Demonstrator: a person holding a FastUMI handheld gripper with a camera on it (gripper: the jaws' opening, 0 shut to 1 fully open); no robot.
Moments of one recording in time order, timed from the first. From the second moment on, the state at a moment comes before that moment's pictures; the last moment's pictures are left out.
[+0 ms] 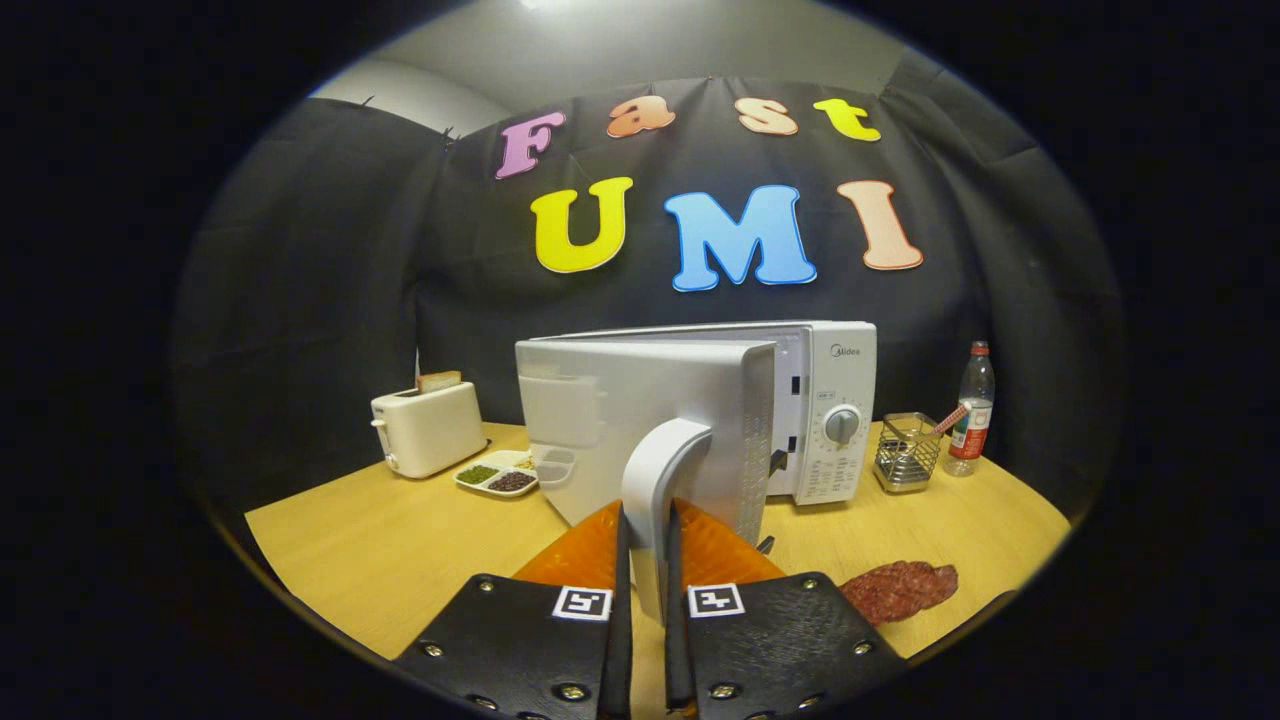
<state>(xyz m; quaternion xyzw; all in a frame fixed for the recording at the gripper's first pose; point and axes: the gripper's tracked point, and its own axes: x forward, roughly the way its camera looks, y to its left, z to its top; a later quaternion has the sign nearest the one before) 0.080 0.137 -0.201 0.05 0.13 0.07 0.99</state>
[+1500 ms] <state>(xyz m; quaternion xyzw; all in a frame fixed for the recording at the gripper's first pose) -0.036 0.341 -0.163 0.02 0.10 0.25 0.96</state>
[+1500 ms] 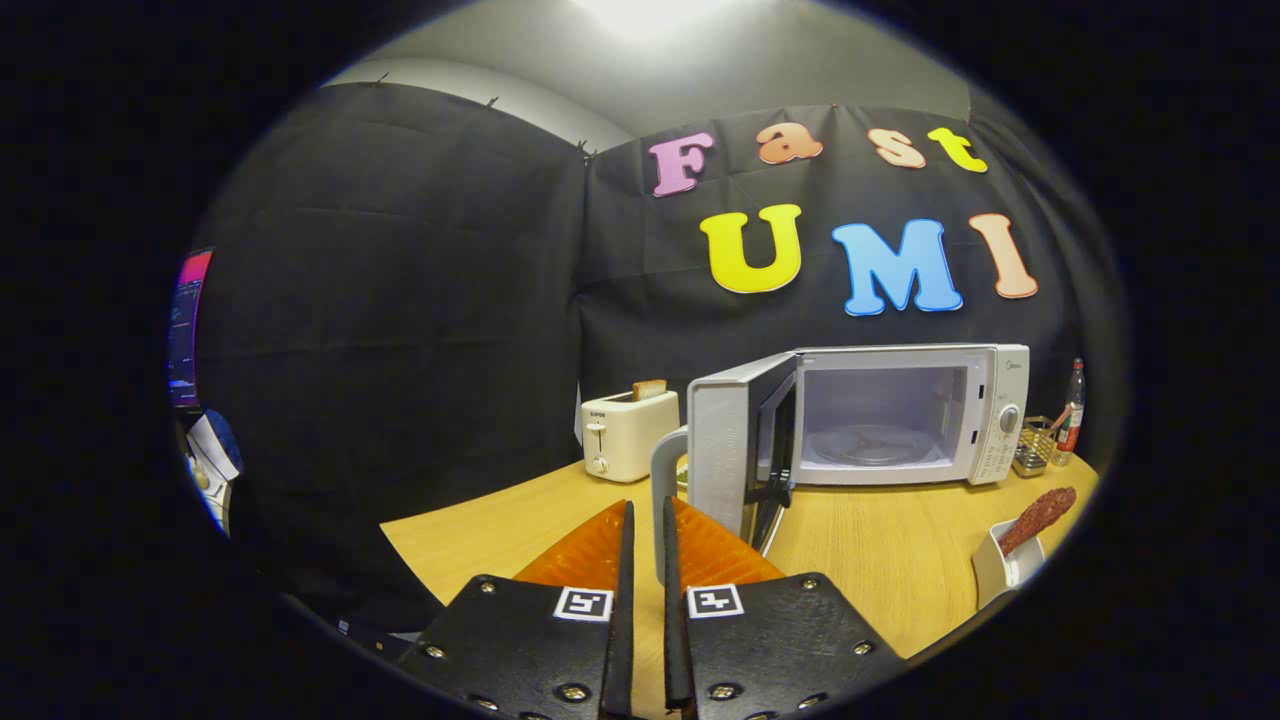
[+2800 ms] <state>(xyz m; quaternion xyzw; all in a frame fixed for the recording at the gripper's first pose) 0.018 -0.032 -0.213 0.10 0.14 0.02 0.98</state>
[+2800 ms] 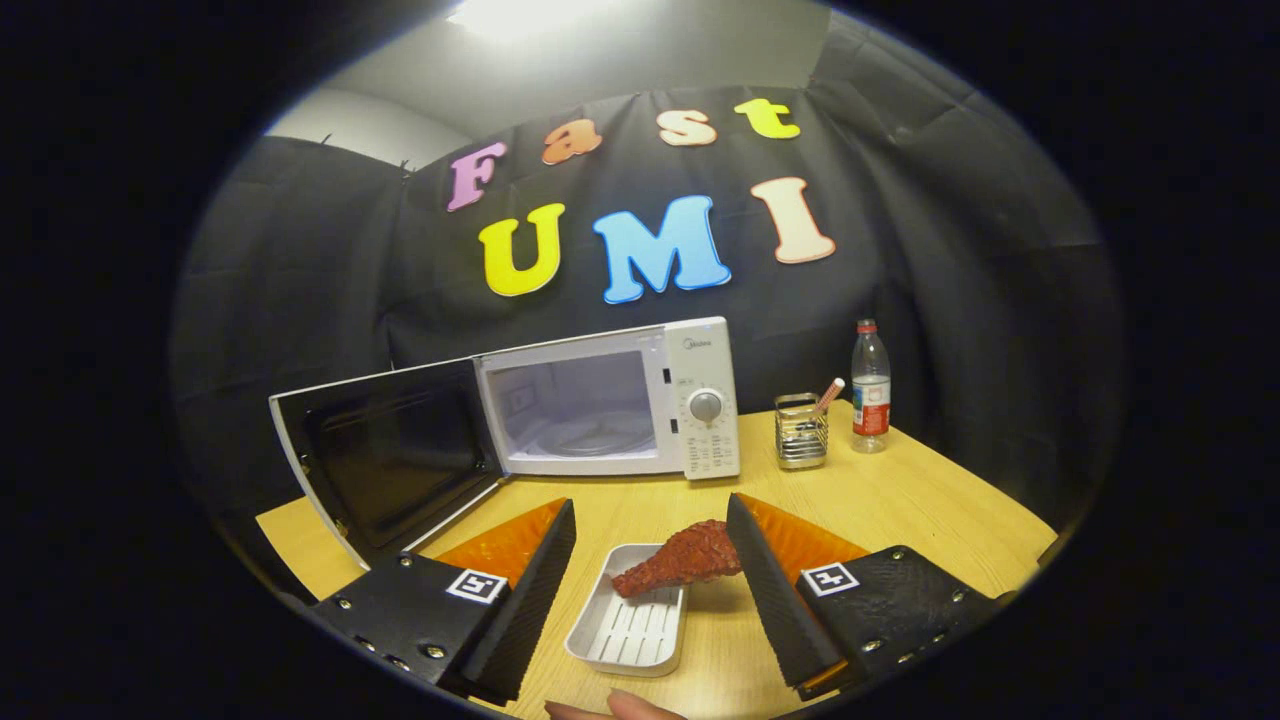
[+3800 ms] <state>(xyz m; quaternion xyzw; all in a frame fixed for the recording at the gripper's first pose) 0.063 -0.028 -0.282 0.35 0.20 0.06 0.91</state>
